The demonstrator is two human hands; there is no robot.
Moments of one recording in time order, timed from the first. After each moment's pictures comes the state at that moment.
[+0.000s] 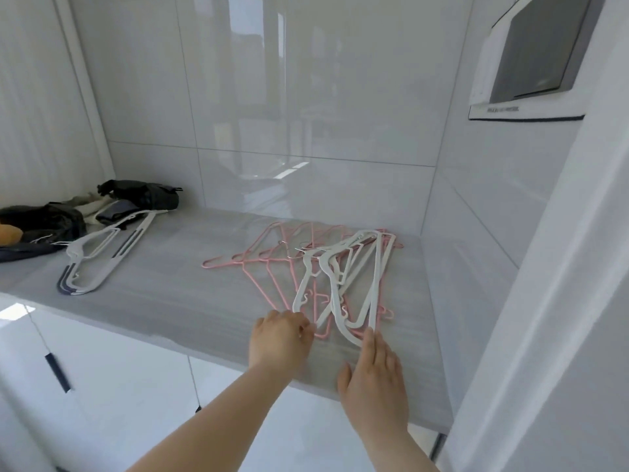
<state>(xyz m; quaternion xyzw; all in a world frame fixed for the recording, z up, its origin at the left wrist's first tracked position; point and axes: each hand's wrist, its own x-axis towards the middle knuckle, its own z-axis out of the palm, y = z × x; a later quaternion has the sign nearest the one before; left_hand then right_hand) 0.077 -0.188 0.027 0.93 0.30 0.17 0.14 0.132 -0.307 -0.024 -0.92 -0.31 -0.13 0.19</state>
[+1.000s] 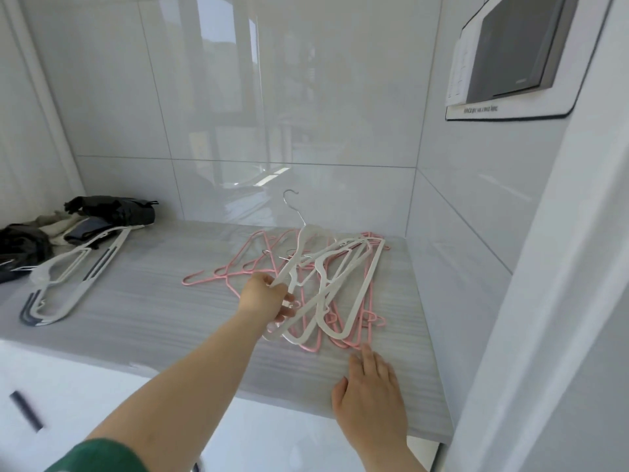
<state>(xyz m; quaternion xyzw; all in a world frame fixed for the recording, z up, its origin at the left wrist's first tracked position) 0.123 -0.141 0.073 0.71 0.35 0.22 0.57 0.137 -0.297 -0.034 -0.92 -0.27 -0.22 0.19</state>
